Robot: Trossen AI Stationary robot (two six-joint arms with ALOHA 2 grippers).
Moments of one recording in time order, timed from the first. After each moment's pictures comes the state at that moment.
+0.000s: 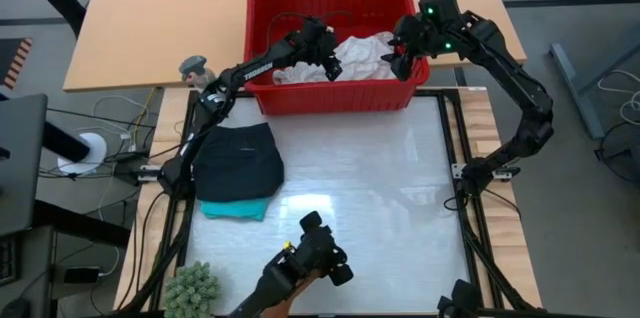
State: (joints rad) left arm 0.76 2.43 2.25 -0.44 0.10 0.23; right arm -0.80 1.48 1.84 -1.02 -0.18 -0.31
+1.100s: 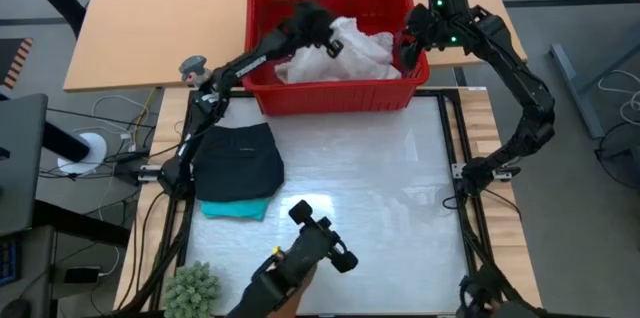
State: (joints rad) left arm 0.76 2.35 2.36 -0.38 -0.13 0.21; right arm -0.91 1.48 1.84 -1.01 -0.10 -0.31
